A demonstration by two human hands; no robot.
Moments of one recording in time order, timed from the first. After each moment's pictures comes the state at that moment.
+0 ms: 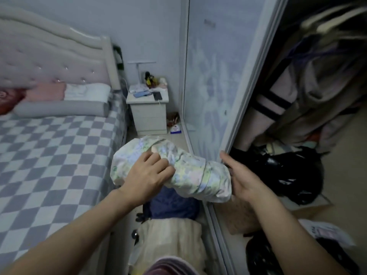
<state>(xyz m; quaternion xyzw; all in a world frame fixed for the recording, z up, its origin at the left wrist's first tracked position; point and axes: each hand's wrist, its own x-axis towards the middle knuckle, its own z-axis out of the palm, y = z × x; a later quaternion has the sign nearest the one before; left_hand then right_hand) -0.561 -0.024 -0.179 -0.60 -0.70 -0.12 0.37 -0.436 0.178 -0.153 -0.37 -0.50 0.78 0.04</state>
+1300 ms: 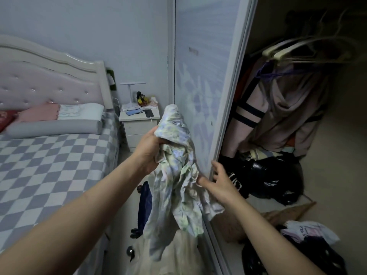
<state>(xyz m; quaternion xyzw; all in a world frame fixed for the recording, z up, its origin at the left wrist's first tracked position) -0.530 0.006 -0.081 -0.14 -0.56 -0.76 -0.30 -0.392 0.133 -0.156 -0.28 -0.76 0.58 0.11</state>
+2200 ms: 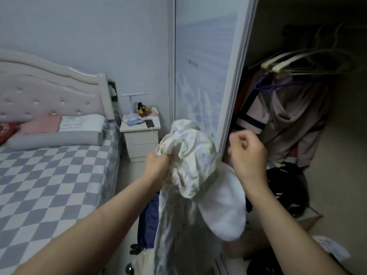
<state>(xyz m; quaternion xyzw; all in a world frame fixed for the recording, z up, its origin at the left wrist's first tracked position) -0.521 0.029 -0.086 -0.08 -0.70 -0.69 -0.16 -0.408 0.160 -0.066 -0.26 -0.74 0.41 0.47</state>
